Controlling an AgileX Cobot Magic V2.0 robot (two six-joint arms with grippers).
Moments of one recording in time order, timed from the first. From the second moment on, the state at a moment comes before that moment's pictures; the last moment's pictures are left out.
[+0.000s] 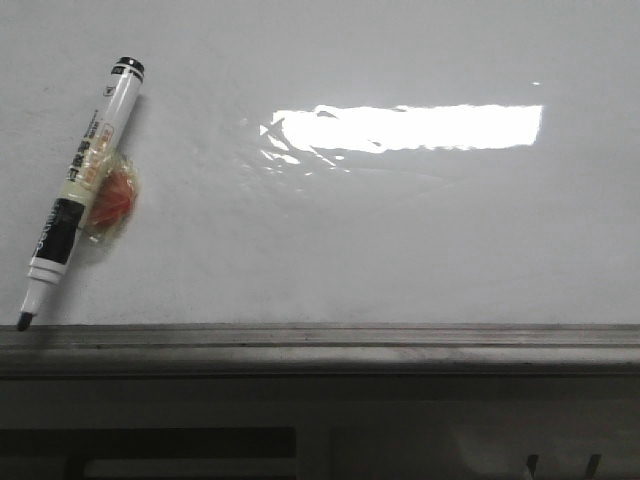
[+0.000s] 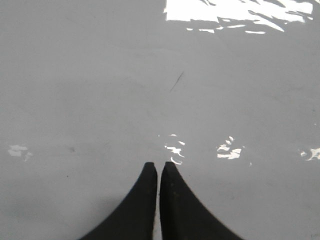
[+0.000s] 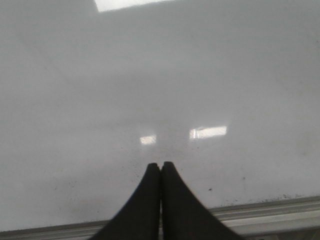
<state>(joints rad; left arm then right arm) 0.00 0.32 -0.22 -0.13 0.28 0.09 -0.10 0.20 -0.10 0.09 0.27 0.02</state>
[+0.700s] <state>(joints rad) 0.00 0.47 -0.26 -0.14 0.09 0.09 -0.10 0.32 -0.16 0.10 0.29 0.02</state>
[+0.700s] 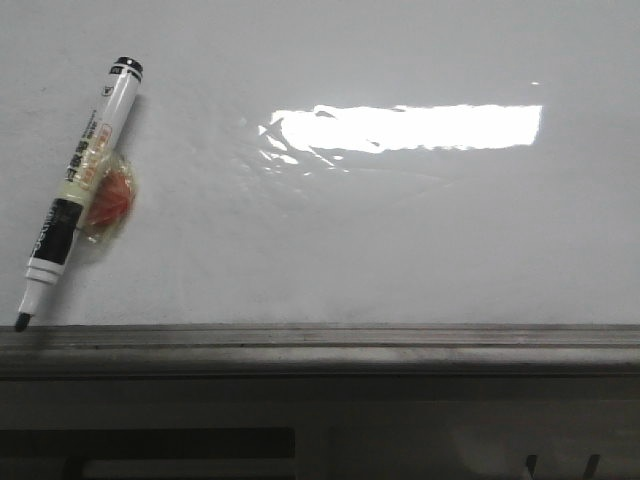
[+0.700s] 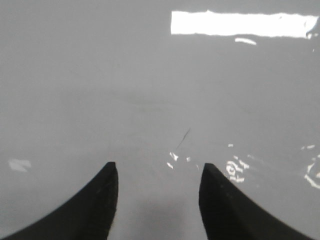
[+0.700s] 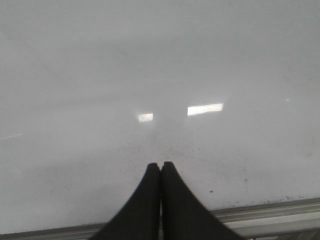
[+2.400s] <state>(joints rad) -0.76 0.97 -0.28 -0.39 -0.17 0.09 -0.10 0.32 -0.16 0.11 0.29 0.02</state>
